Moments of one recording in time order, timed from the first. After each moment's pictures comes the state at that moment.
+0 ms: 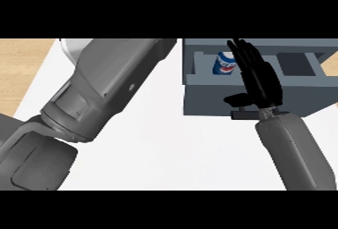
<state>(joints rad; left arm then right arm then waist) -1.61 0.07 -0.28 -0.33 0.58 0.59 0.02 -0.54 -0.23 0.13 -1.25 0.93 -0.21 -0.01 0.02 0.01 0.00</state>
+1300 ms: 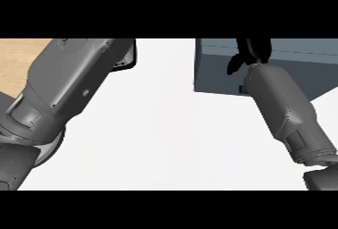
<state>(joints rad) -1.38 0.24 -0.32 -0.65 0.52 0.53 0.19 -1.08 -0.22 -0.06 -0.41 1.08 -0.62 -0.09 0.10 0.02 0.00</state>
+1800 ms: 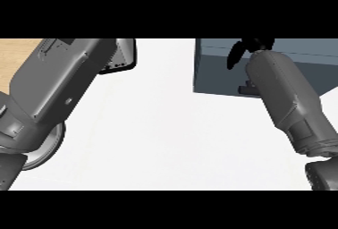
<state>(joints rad) -1.27 0.31 -0.32 -0.78 0.52 0.50 0.21 -1.17 -0.23 -0.14 -0.37 1.00 -0.56 -0.20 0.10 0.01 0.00</state>
